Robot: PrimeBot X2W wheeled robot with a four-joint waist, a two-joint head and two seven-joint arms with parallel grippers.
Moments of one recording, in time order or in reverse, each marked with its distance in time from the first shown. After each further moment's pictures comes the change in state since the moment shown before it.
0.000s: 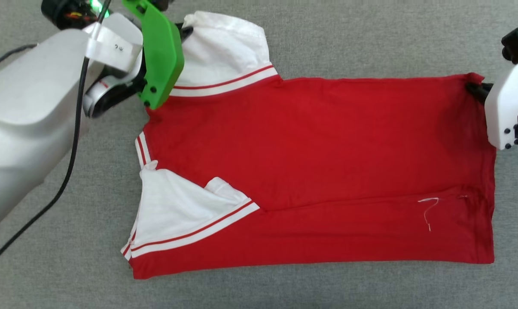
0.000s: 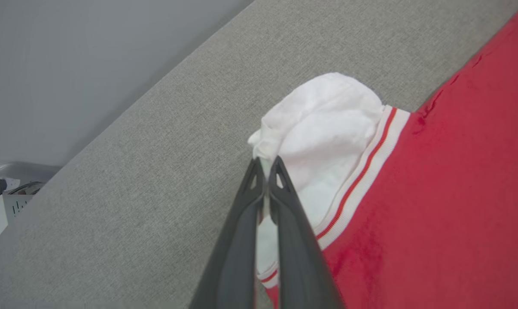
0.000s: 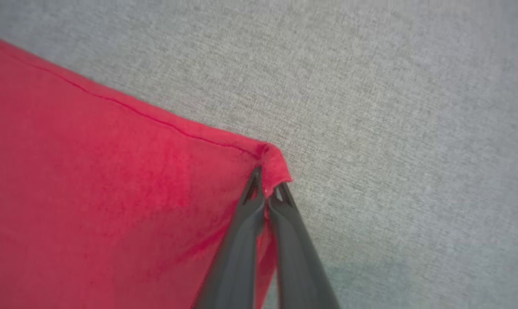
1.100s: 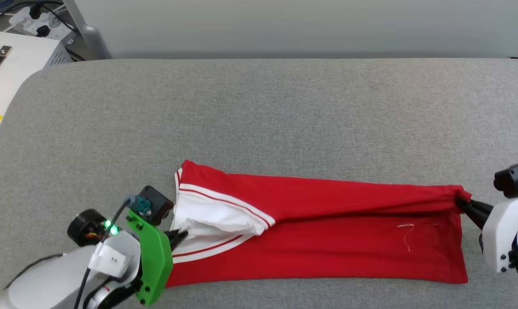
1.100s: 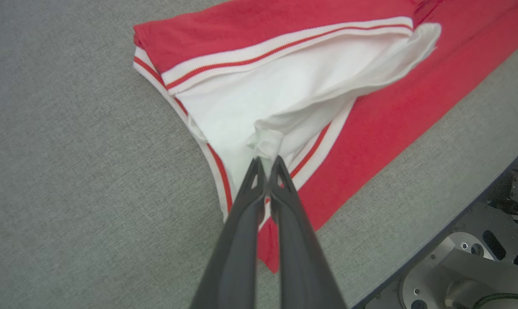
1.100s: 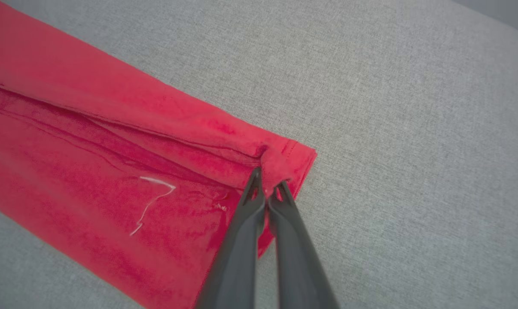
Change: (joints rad) left arm 0.678 0.232 -0.002 -0.371 -0.014 0.165 -0.136; right arm 0.484 -0.095 0.001 -0.126 0.050 0.000 -0.327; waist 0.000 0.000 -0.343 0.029
